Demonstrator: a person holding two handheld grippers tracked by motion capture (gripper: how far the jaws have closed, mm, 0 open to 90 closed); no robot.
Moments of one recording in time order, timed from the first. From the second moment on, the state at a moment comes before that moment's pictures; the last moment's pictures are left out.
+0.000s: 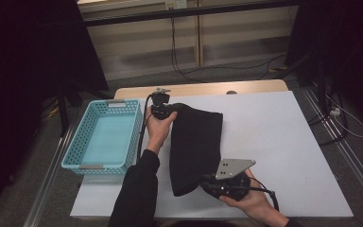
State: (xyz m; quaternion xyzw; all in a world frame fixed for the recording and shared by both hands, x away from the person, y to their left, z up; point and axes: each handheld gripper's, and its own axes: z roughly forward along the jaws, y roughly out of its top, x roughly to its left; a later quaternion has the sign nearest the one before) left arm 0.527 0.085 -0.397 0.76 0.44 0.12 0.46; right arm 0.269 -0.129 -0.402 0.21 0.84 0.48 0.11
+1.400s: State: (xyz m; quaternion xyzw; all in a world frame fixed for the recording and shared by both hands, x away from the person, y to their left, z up) left arm 0.527 0.097 -0.349 0.75 0.45 0.14 0.47; right arm 0.270 -0.125 -0.368 0.21 0.81 0.53 0.12
